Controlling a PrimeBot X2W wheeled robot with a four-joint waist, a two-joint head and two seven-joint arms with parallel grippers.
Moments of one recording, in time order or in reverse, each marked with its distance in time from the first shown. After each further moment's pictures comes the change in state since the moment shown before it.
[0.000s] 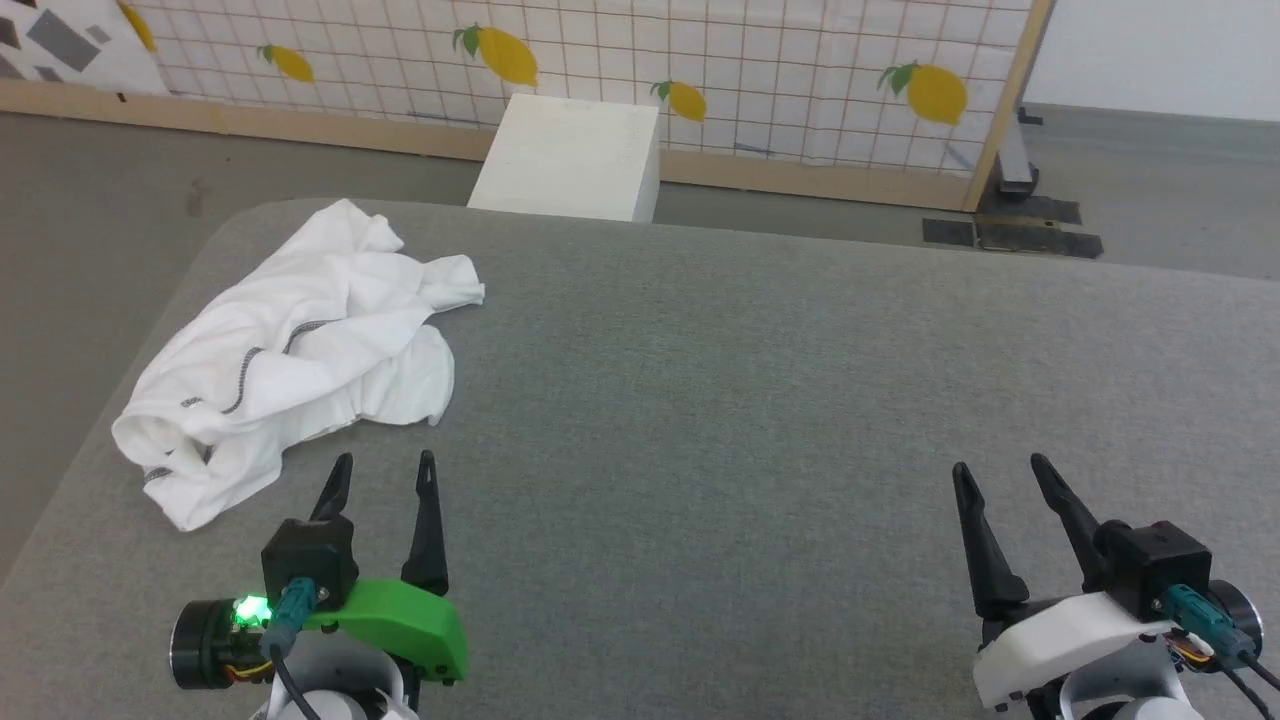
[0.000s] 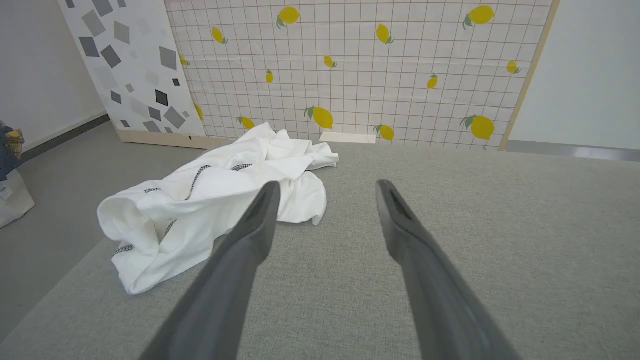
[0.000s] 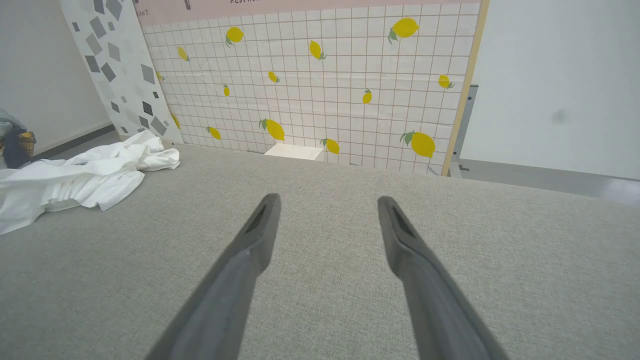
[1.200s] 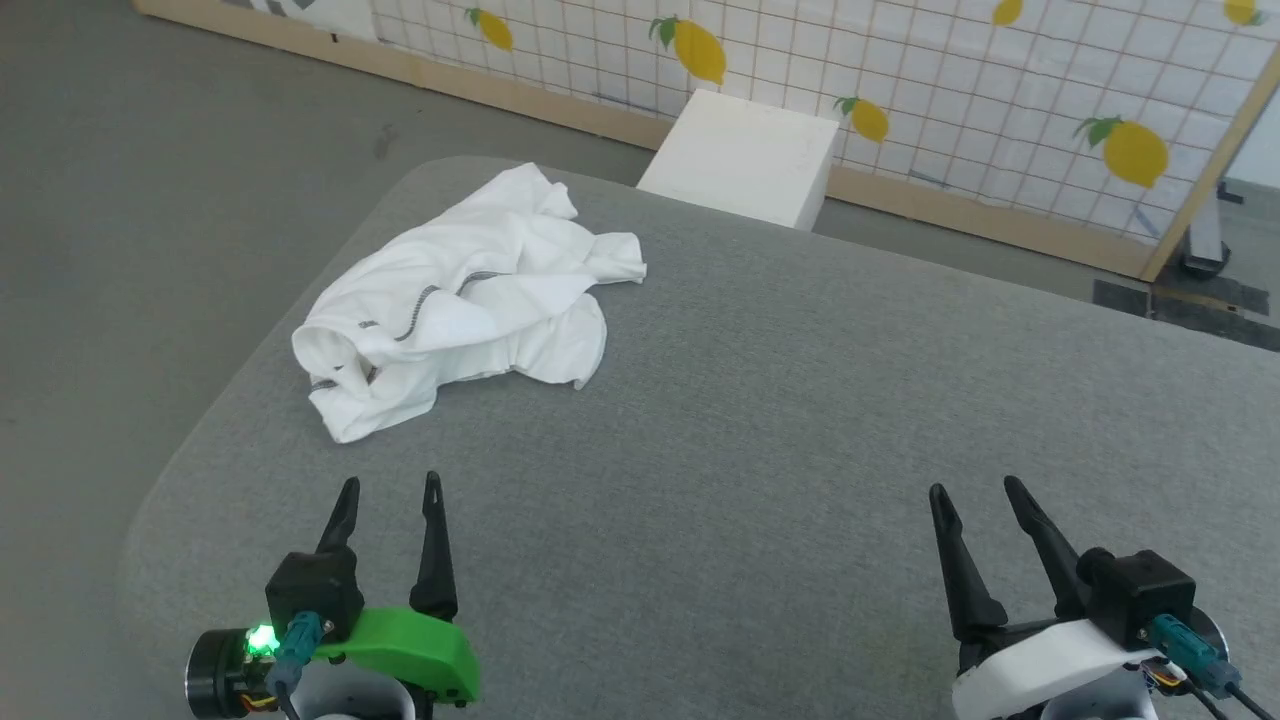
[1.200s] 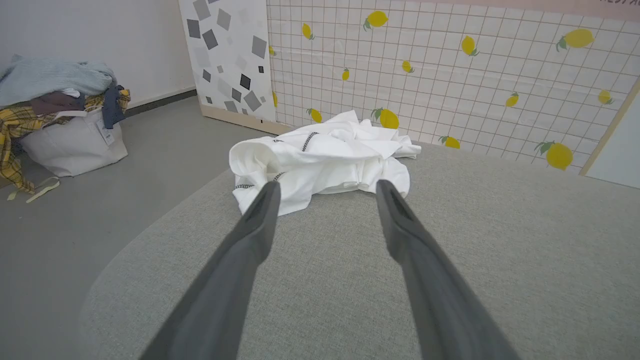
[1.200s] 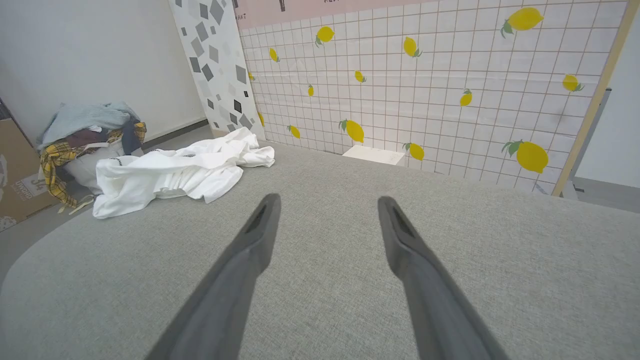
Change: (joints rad) left arm 0.031 0.000 -0.031 0.027 -0.054 0.035 -0.075; right arm 0.022 0.000 0.046 0.042 0.066 0.000 -0.073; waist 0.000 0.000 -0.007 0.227
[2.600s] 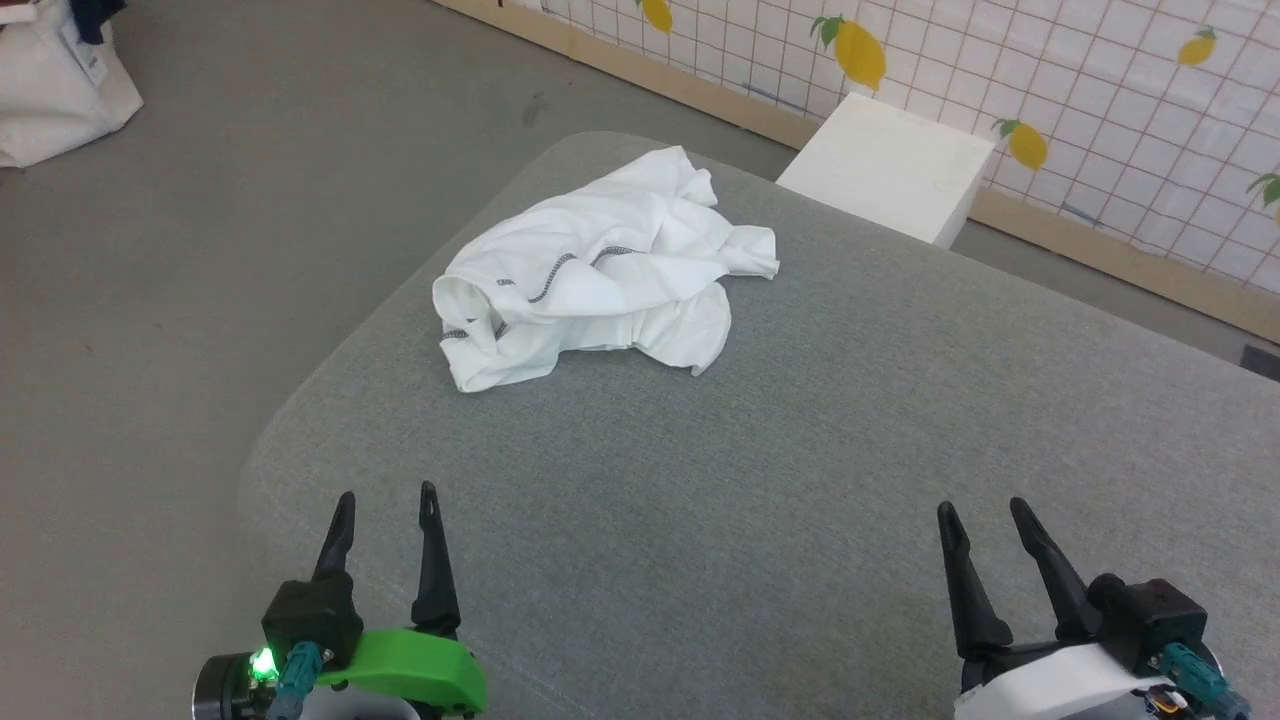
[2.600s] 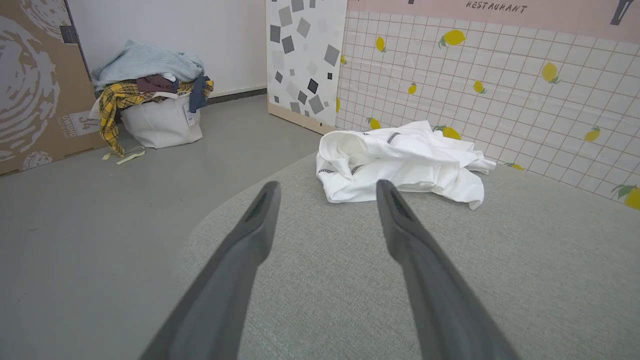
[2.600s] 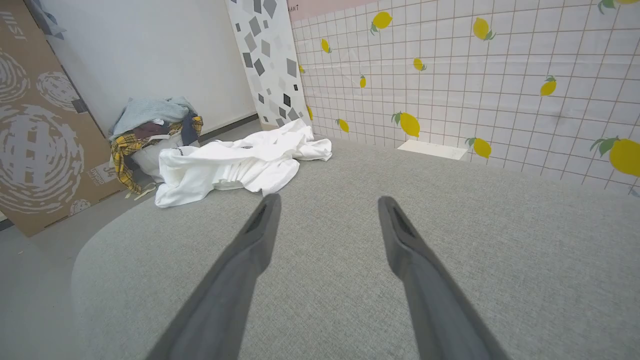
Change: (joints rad) left arm 0.024 0.000 -0.029 0.009 -0.054 0.057 -0.085; right arm 0.017 0.000 -0.001 0.054 0.053 0.000 -0.078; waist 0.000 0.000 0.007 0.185
